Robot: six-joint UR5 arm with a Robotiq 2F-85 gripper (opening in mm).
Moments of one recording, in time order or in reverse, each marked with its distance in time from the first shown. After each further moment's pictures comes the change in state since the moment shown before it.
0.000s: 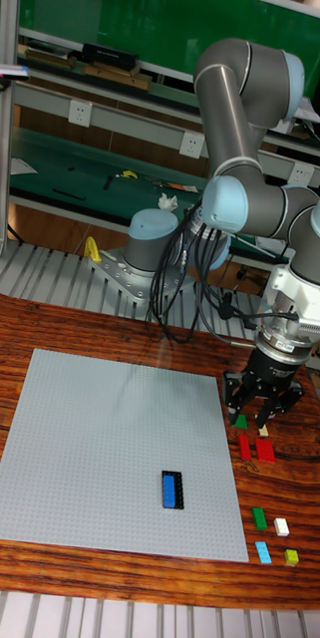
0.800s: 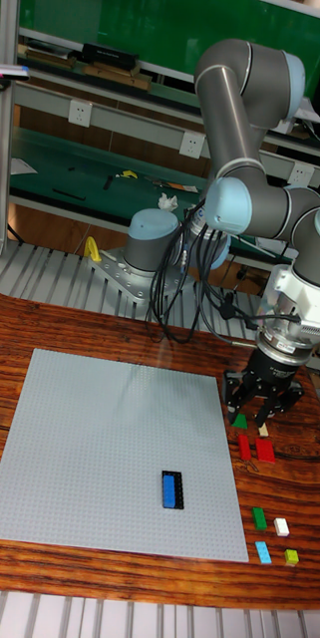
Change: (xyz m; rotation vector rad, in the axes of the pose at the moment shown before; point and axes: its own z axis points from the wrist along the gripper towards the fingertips) arm 0.001 -0.001 0.000 0.009 0.016 0.001
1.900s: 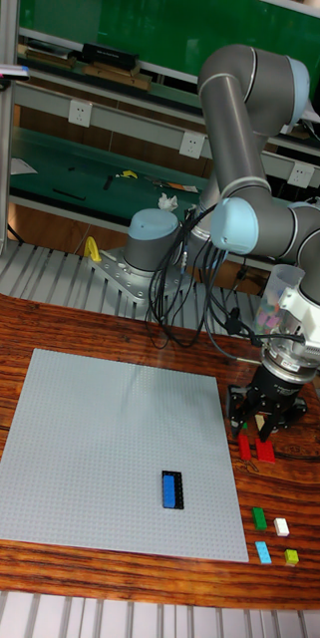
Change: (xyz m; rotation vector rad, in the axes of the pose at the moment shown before) arm -0.016 0.013 0.022 0.006 -0.002 0.025
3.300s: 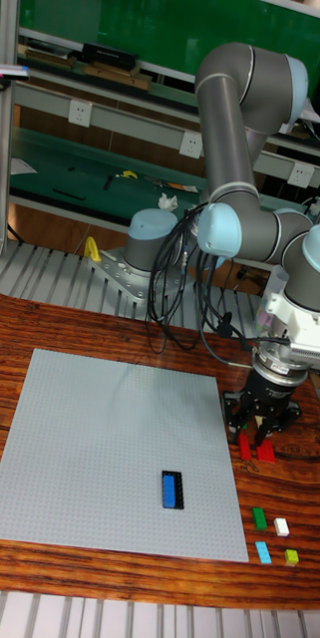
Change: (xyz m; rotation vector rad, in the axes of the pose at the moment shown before) arm 0.005 -0.004 0.012 -0.040 -0.012 0.031
